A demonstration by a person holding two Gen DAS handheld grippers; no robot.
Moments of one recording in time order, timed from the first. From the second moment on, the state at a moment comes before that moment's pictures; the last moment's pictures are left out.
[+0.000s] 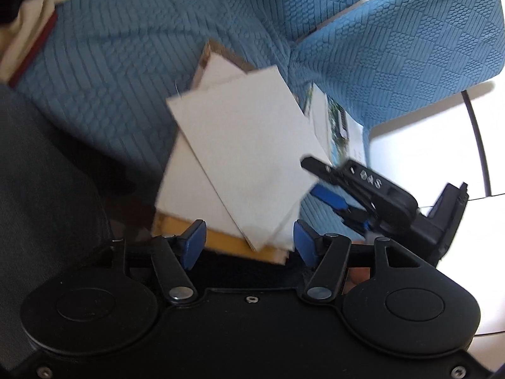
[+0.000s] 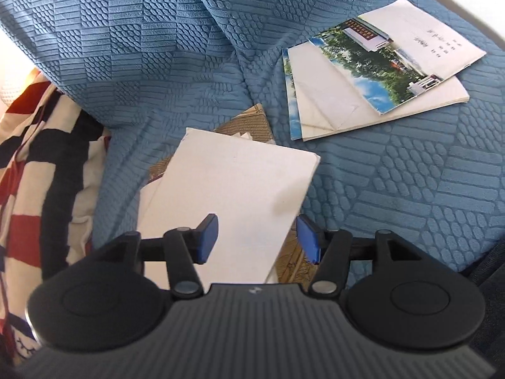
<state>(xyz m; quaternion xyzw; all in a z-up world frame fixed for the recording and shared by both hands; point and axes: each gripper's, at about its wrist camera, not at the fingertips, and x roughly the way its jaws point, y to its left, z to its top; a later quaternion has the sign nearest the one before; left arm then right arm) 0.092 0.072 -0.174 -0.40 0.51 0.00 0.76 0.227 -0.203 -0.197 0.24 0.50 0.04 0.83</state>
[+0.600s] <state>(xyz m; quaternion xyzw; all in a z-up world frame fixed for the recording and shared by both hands) 0.163 0.074 -0.177 -0.23 0.50 0.02 0.84 0.206 -0.186 -0.188 0.23 0.47 0.02 0.85</state>
